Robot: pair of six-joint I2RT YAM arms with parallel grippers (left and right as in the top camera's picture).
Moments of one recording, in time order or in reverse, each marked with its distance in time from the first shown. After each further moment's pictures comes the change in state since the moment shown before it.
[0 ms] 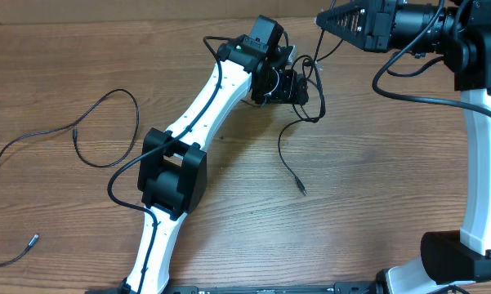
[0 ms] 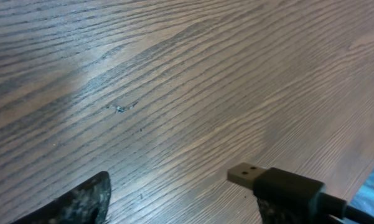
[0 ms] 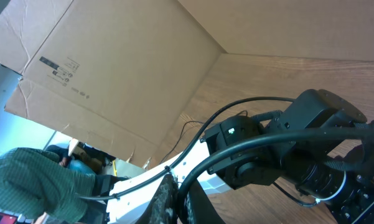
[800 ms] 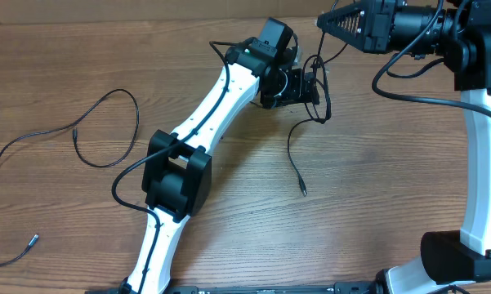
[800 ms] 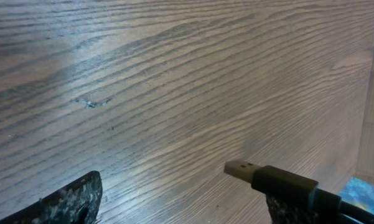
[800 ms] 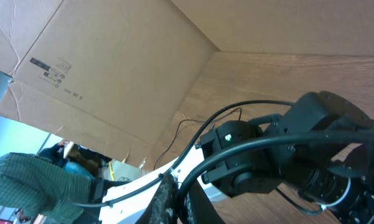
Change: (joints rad) left arm -0.040 0.000 0.000 0.037 -0.010 -0.172; right arm 0.000 0.000 0.000 -0.027 0.027 -0.011
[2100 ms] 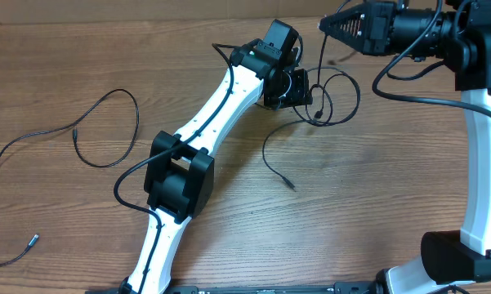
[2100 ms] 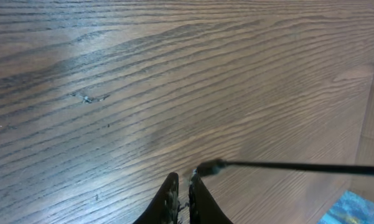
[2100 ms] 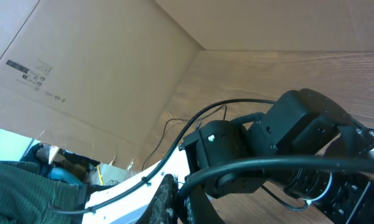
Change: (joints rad) left arm -0.013 0.000 0.000 0.007 -0.029 -0.074; right arm -0.006 0.000 0.000 -0.043 0.060 -0.027
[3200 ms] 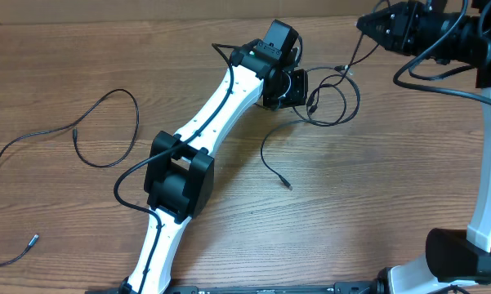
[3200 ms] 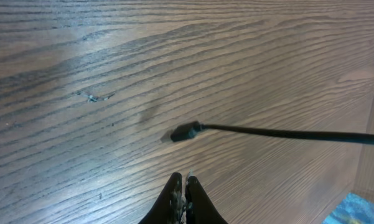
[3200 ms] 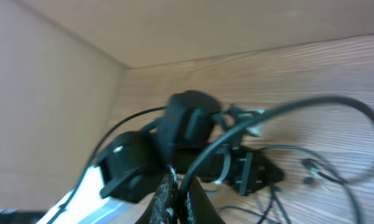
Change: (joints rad) left arm 0.000 0.000 0.000 -0.009 -0.010 0.000; right arm -0.101 0.000 0.000 -0.093 0.274 -0.010
